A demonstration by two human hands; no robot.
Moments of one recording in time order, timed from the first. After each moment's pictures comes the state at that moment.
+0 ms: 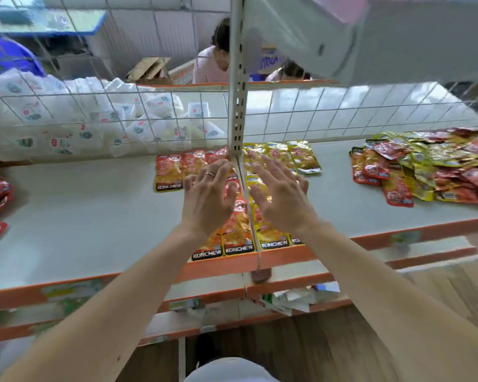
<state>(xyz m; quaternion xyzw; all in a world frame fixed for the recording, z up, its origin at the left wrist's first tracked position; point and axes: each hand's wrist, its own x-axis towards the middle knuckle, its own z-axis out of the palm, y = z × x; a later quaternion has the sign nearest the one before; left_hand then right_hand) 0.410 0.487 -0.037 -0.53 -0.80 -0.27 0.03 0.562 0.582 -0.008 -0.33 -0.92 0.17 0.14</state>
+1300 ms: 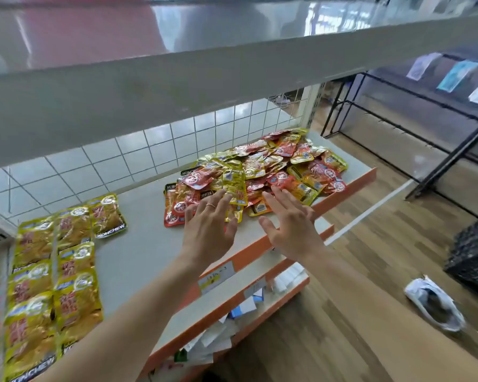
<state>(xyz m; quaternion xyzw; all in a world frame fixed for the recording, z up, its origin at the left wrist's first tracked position) 0.724 0.755 -0.048 -0.69 -0.69 -0.21 -0.03 0.918 0.783 -0.009 -0.55 -0.81 0.17 0.15</state>
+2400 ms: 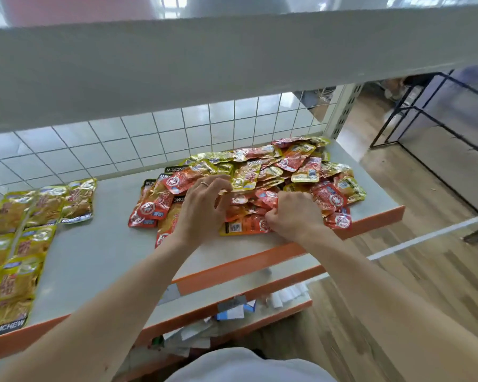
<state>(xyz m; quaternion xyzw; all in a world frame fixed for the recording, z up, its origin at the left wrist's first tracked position) 0.780 0.850 -0.039 -0.61 -0.69 -0.39 0.00 0.965 0.932 -0.005 -0.53 -0.84 0.12 -0.01</state>
